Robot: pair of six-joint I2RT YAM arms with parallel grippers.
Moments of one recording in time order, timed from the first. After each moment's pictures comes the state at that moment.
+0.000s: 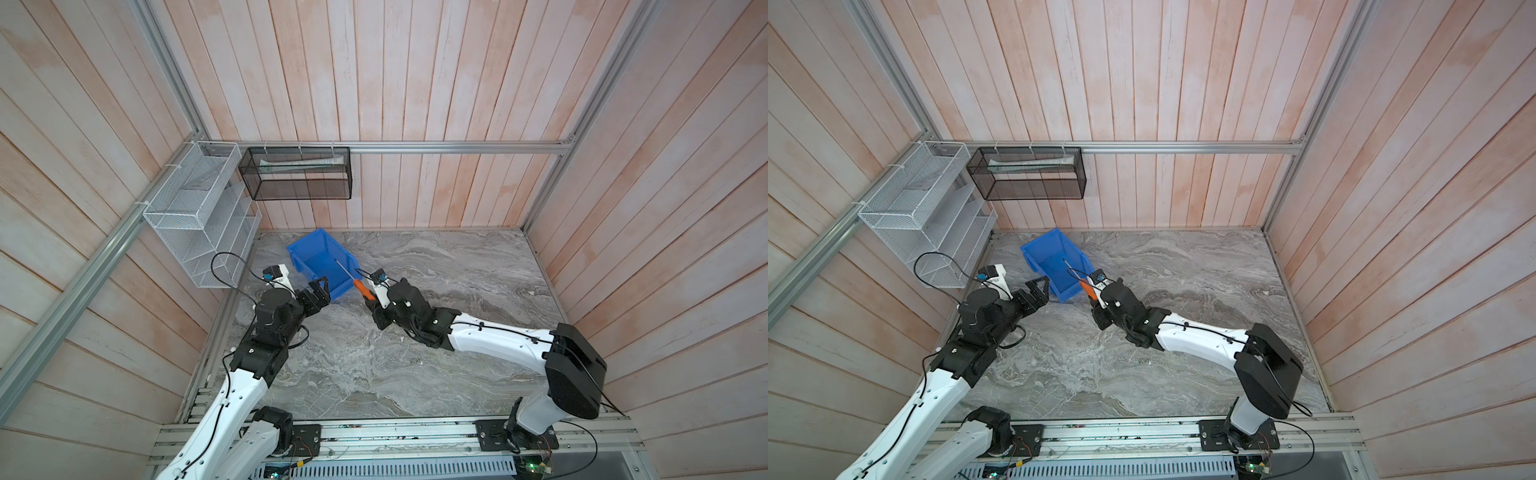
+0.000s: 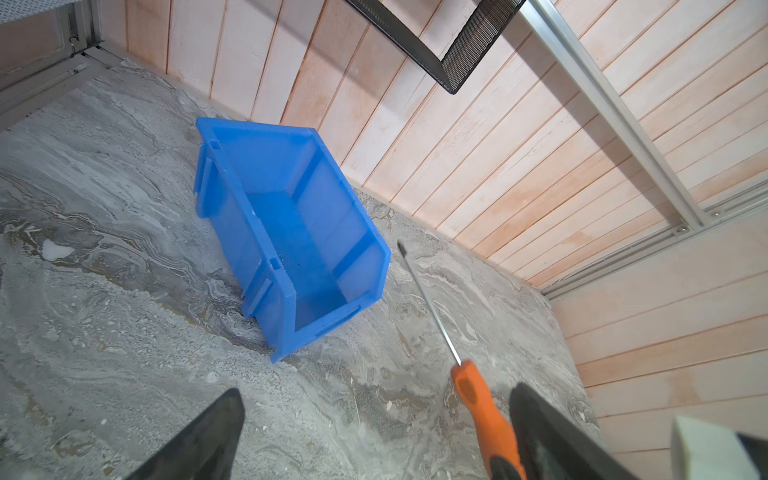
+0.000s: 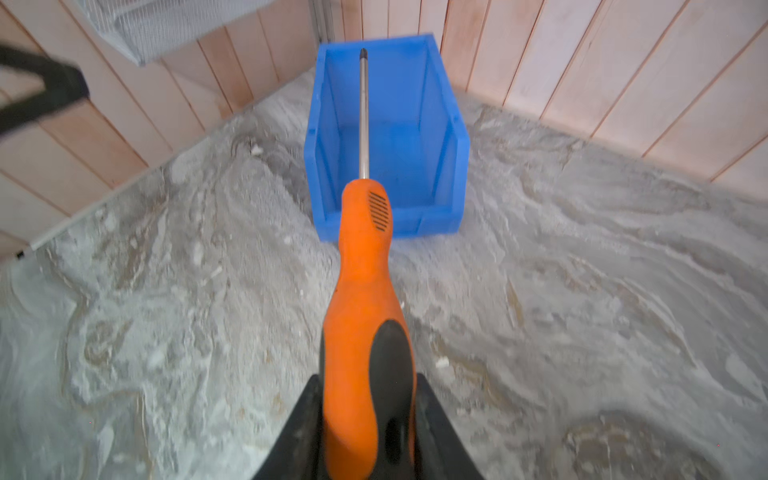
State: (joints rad) left arm -0.27 0.83 0.68 -0.18 -0.04 -0.65; right arm 0.99 1.65 1.15 0.00 0.18 0.21
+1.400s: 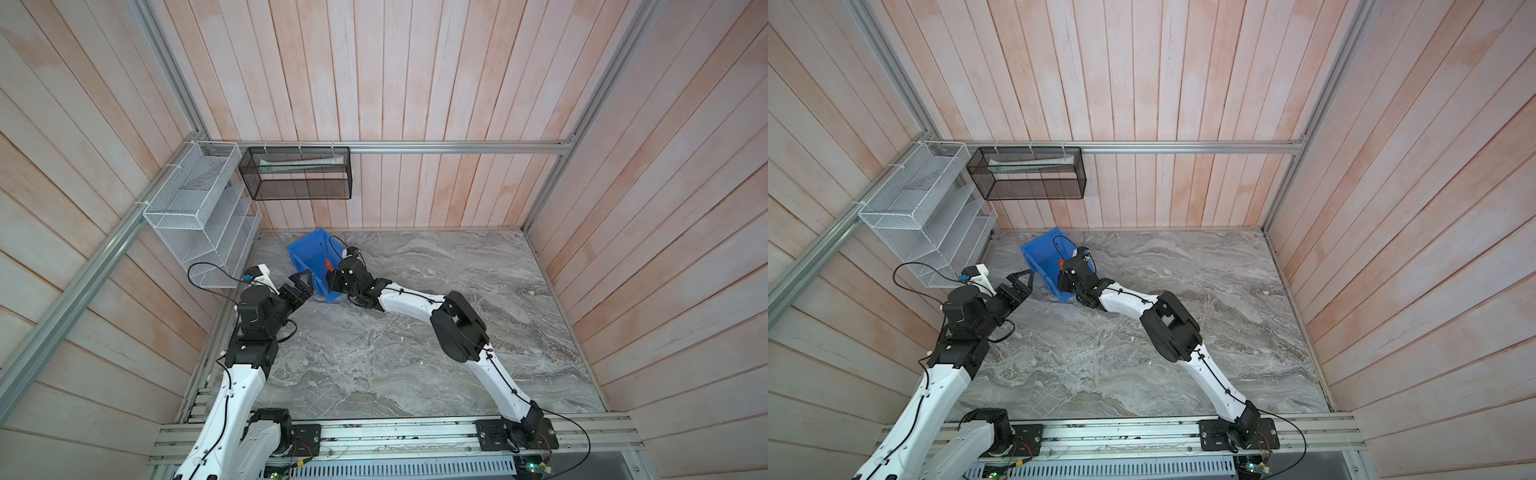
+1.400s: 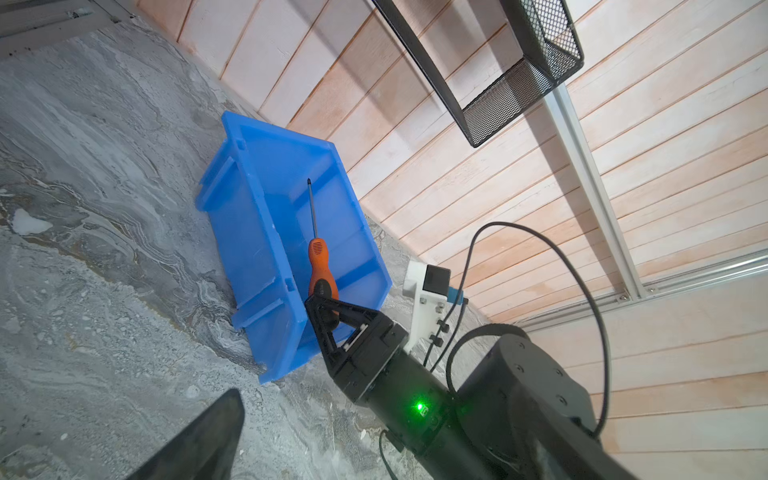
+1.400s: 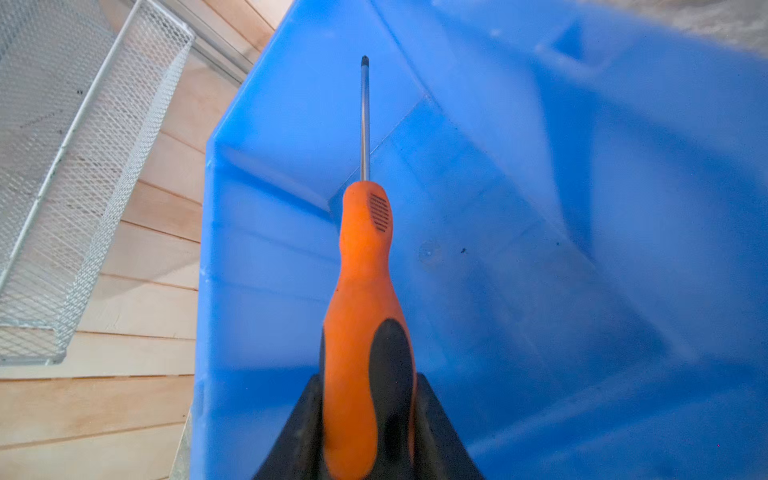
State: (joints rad) left arm -0.02 0.87 0.63 -0.06 0.21 -0.78; right arm 0.91 2.45 1.96 -0.01 0.07 0.89
